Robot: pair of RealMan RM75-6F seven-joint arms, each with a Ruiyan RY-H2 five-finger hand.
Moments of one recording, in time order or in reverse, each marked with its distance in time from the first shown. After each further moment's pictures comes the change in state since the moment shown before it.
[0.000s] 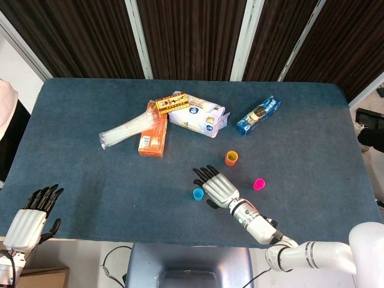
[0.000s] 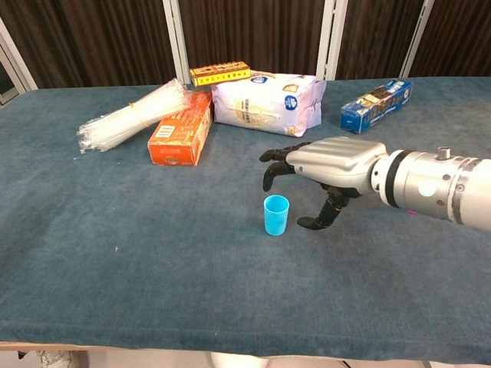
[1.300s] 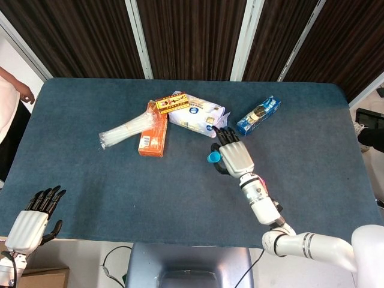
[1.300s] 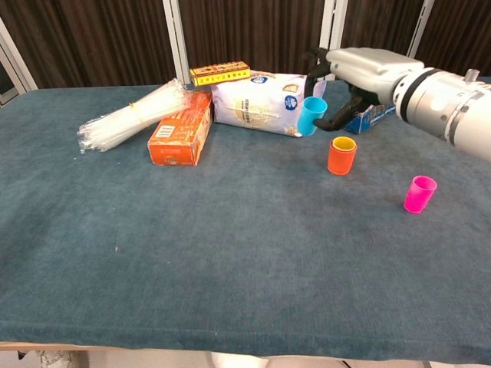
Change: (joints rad) left arm 0.000 -0.005 0.007 -0.002 0.014 -0.004 0.012; right arm -0.028 -0.015 0.169 0.134 0.031 0.198 0.105
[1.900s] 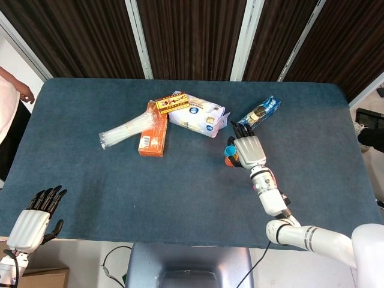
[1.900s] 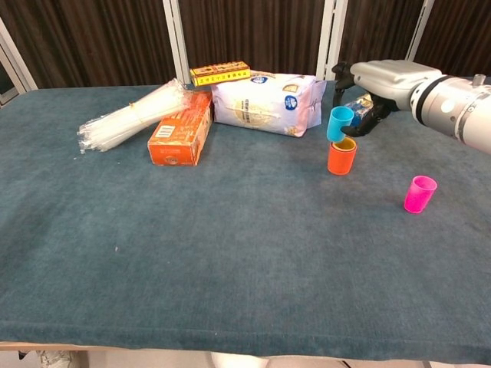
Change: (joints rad) left arm -0.005 -0.004 -0.002 0.002 -0.010 -0.013 0.008; right arm 0.010 0.000 -0.004 0.108 0.111 -0.069 -0.046
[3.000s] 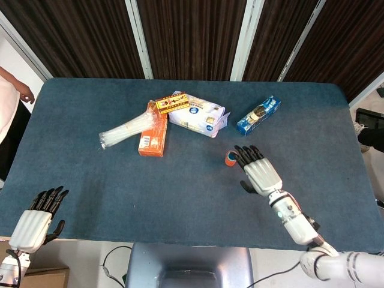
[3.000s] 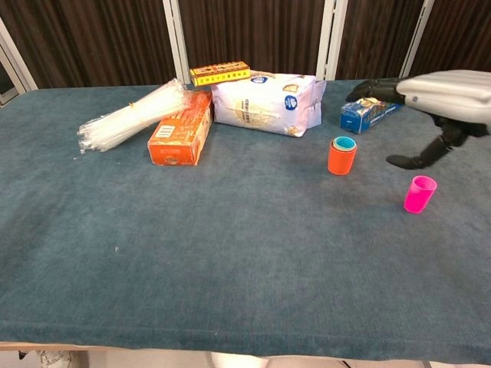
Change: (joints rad) left arm -0.003 -0.012 0.002 0.000 -0.005 -0.010 0.028; right arm -0.172 0.302 -0.200 -0.397 -0.294 0.087 0.072
